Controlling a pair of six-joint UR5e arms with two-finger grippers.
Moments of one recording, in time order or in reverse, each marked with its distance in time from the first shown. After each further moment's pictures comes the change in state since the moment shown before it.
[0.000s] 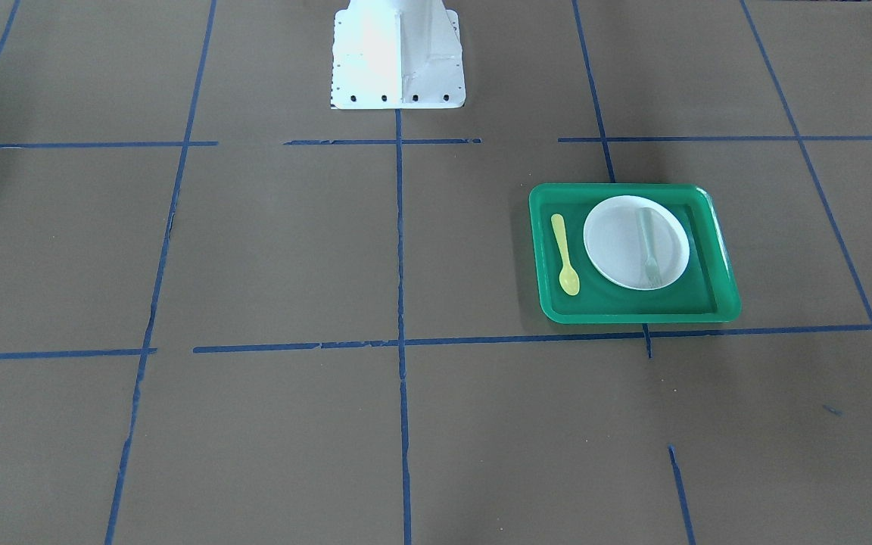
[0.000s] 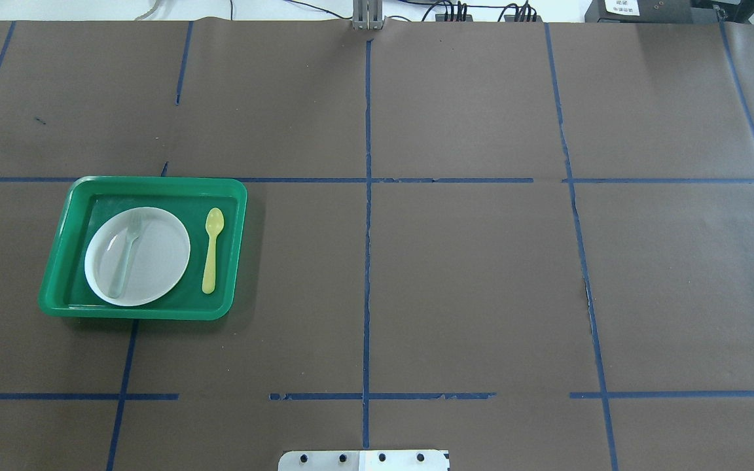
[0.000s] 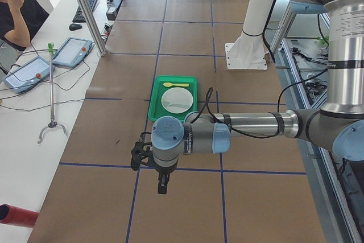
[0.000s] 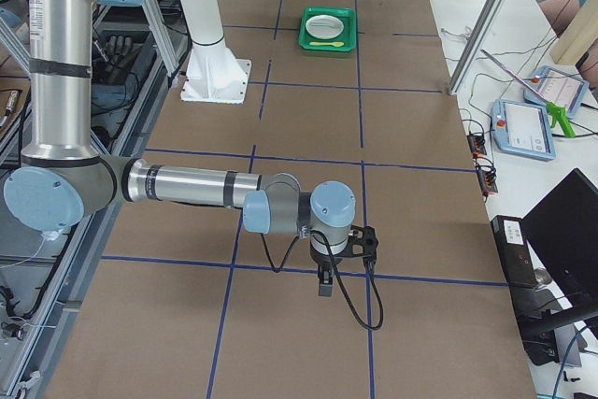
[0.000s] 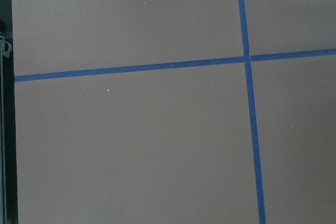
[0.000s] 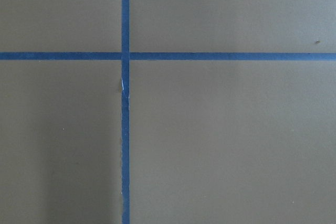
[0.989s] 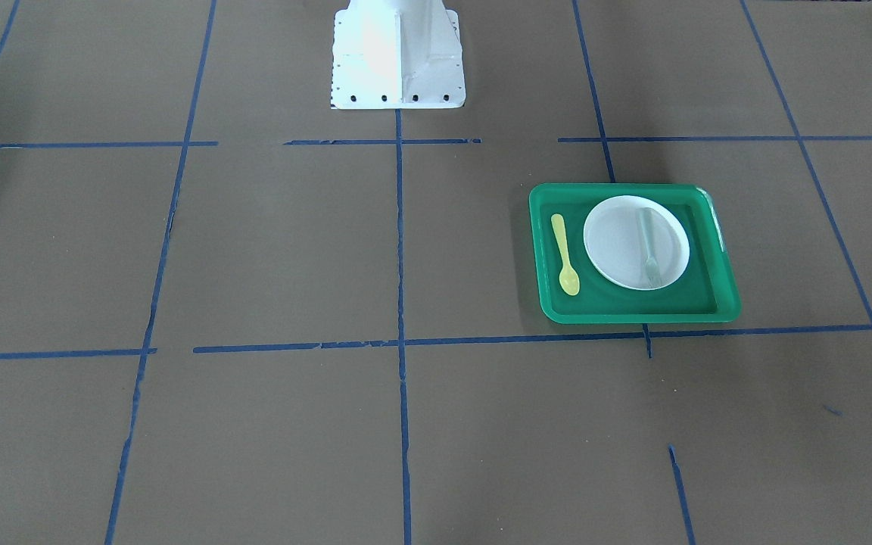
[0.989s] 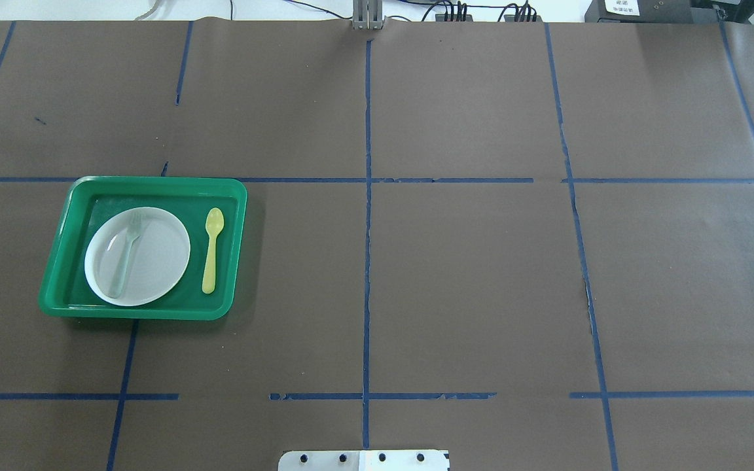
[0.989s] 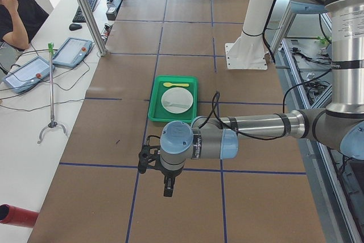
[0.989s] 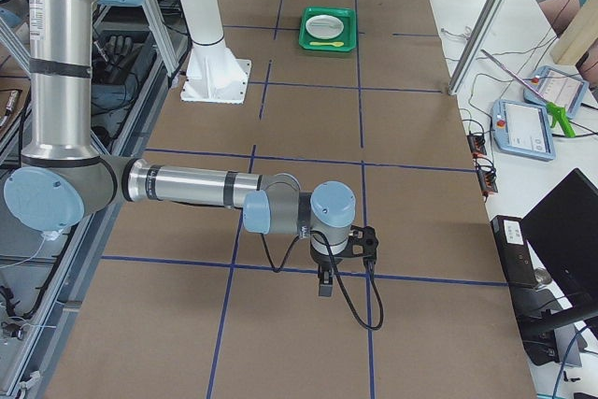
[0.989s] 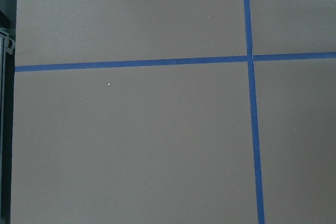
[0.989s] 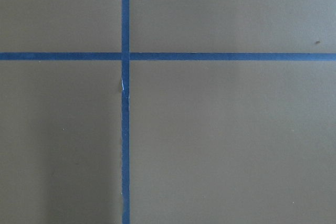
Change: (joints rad) left arm 0.005 0.046 -0.005 -0.086 0.001 -0.015; right arm 0.000 0.001 -0.001 0.000 0.000 0.000
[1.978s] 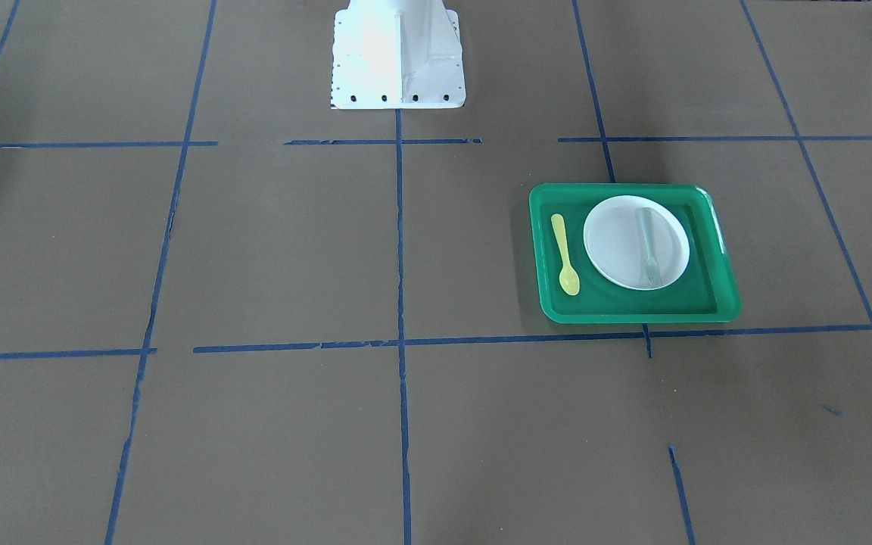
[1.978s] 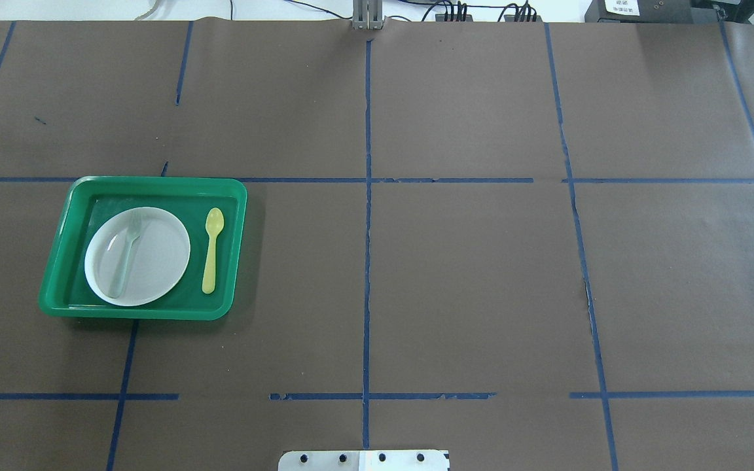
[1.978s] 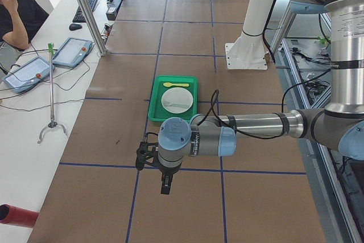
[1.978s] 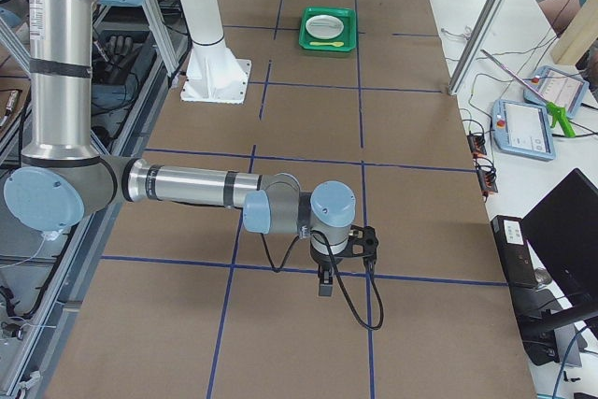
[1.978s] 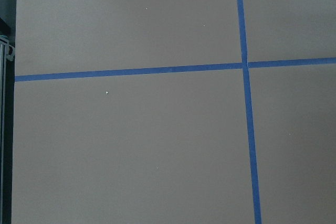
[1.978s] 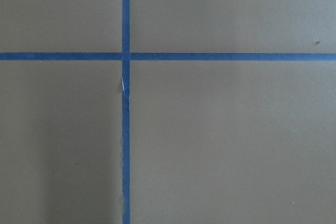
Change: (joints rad) left arm 0.001 -0.005 -0.004 0.005 0.001 0.002; right arm 0.000 0.000 0.001 0.000 0.000 0.000
